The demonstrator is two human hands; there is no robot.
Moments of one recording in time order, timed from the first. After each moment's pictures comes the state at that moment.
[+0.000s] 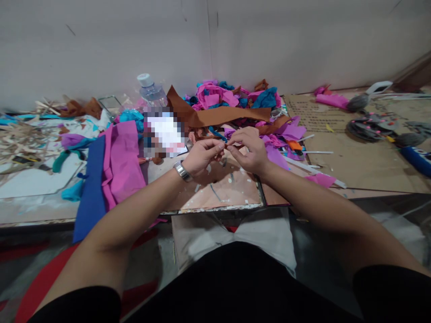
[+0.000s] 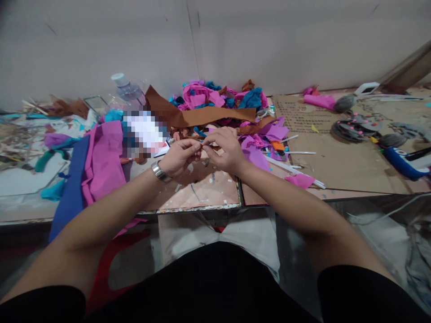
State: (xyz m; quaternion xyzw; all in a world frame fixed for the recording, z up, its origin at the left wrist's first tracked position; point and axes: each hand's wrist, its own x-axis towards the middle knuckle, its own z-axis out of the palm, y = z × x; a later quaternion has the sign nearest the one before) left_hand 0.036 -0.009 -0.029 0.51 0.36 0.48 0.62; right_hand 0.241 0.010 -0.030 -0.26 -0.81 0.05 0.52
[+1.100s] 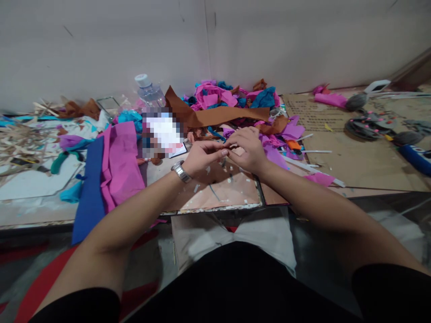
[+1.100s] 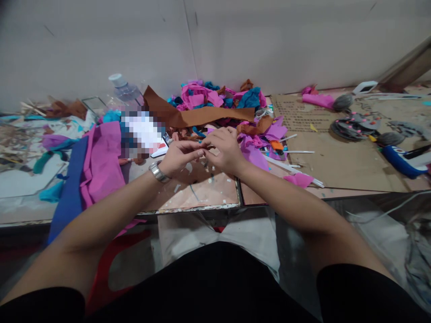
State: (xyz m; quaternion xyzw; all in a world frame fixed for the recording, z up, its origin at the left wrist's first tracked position) left_hand 0.027 -0.010 -0.025 0.67 0.39 0.44 0.46; right_hand 0.242 0.011 -0.033 -0.31 -0.83 0.04 0.46
